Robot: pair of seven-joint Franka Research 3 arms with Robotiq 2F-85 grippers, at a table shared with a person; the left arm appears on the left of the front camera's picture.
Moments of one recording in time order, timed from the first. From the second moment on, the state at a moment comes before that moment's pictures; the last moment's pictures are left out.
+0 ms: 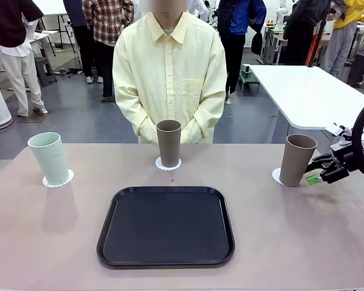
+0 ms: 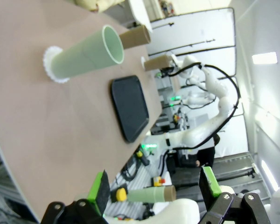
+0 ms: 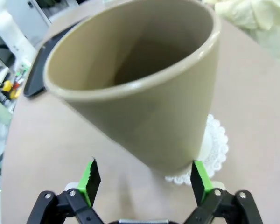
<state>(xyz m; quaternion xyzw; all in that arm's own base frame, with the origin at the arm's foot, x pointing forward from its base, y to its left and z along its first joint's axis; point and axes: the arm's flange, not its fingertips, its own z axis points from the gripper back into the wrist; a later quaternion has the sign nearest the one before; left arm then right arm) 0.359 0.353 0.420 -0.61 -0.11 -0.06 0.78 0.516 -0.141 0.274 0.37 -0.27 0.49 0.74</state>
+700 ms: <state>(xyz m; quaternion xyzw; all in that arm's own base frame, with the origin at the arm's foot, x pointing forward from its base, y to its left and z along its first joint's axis) 0.360 0.353 0.420 -0.61 -0.11 -0.06 0.78 0.461 -0.145 0.369 0.28 -0.21 0.53 0.77</state>
